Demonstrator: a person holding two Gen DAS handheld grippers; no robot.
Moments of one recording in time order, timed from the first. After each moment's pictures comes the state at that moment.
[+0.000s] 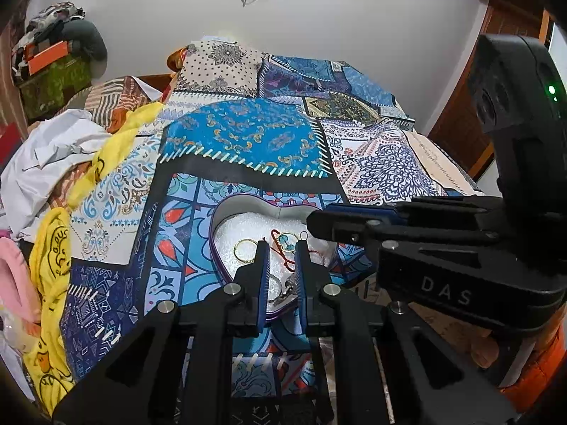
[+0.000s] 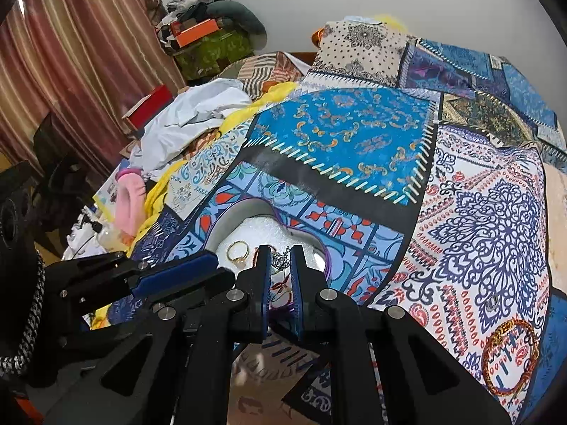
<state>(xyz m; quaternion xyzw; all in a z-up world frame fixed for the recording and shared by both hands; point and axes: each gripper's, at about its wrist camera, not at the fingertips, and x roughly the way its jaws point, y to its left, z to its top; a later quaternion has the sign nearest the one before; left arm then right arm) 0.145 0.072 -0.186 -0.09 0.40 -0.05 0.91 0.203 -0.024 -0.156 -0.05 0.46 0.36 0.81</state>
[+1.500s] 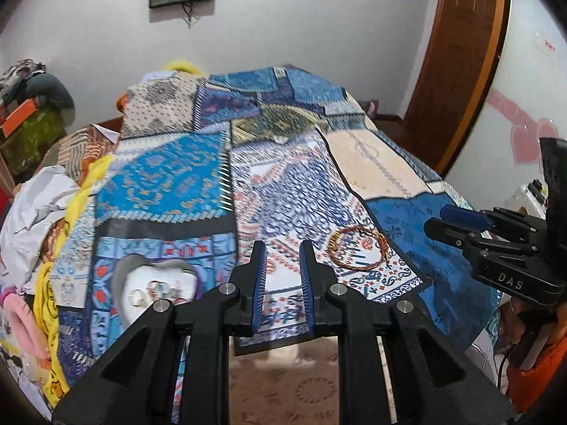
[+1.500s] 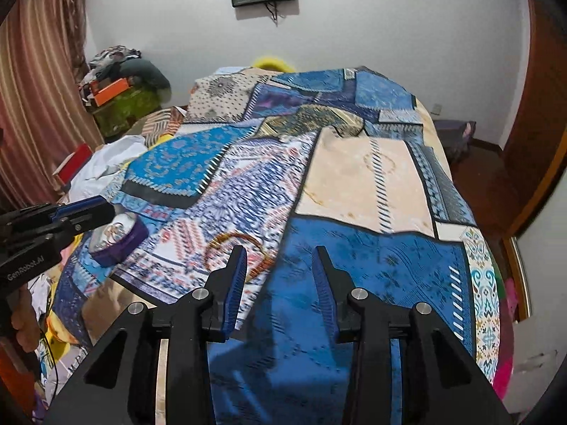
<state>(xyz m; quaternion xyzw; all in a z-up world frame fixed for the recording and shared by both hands) 0.165 -0.059 -0.137 -0.01 0.40 -0.10 0.91 0.176 -0.231 -0.114 -0.02 0.40 0.19 0.90</state>
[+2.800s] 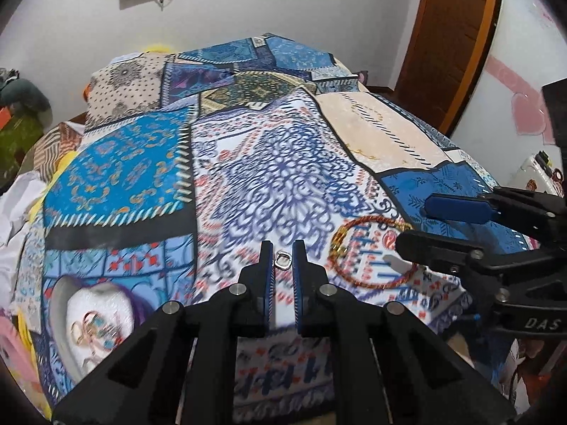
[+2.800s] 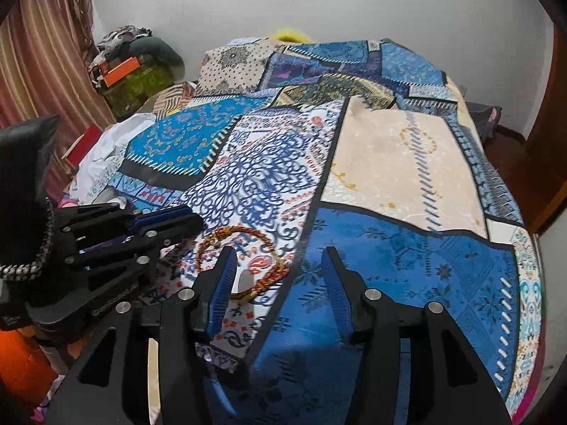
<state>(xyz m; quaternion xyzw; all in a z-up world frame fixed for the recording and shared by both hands) 0.215 -0.081 -0.194 0.02 0.43 -0.12 0.89 0.211 -0.209 -0.149 -0.02 0.44 0.23 0.86</state>
